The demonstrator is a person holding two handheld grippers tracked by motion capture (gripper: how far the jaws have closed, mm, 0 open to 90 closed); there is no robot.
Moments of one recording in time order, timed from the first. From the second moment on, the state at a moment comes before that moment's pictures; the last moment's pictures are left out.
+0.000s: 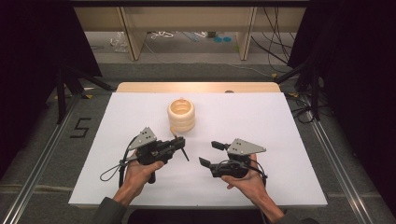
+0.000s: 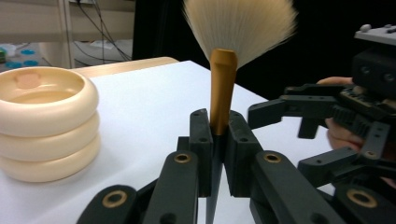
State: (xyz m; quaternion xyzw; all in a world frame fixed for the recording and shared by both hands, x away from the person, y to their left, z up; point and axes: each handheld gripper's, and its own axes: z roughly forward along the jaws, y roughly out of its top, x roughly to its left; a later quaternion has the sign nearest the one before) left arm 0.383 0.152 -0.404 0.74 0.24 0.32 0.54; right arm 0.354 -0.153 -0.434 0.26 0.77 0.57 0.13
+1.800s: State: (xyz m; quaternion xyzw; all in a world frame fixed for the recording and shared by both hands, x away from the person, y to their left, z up) left arm 0.440 0.150 -0.375 0.71 0.38 0.19 0.56; right arm 0.352 -0.193 -0.440 0.31 0.77 0.53 0.18
